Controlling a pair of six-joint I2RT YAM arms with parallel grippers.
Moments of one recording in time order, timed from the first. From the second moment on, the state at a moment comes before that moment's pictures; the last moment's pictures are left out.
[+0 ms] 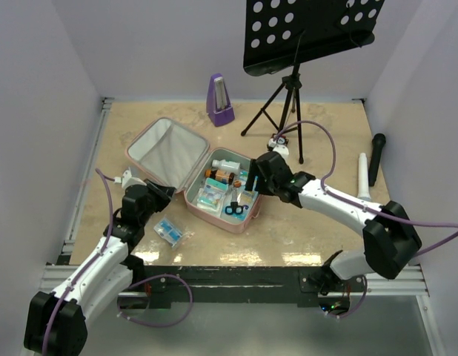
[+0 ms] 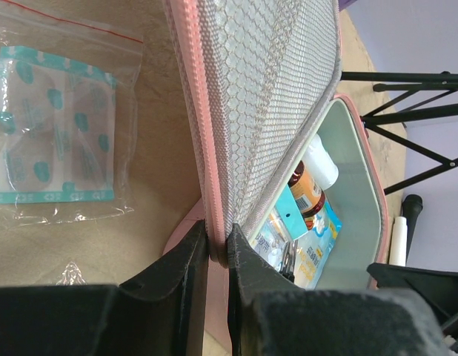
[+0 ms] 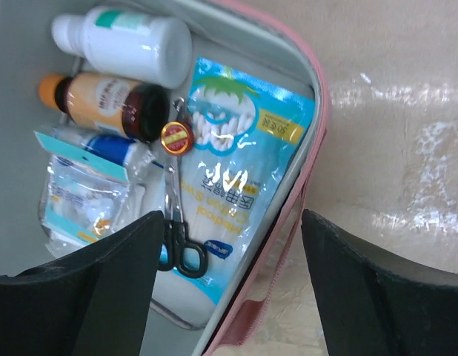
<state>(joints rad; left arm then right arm) -0.28 0.76 0.28 0.04 -0.09 -1.00 0.69 1.41 0.93 -0.33 0.29 0.74</state>
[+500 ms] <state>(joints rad) -0.28 0.76 0.28 0.04 -0.09 -1.01 0.69 1.48 0.87 -0.32 0.28 0.76</state>
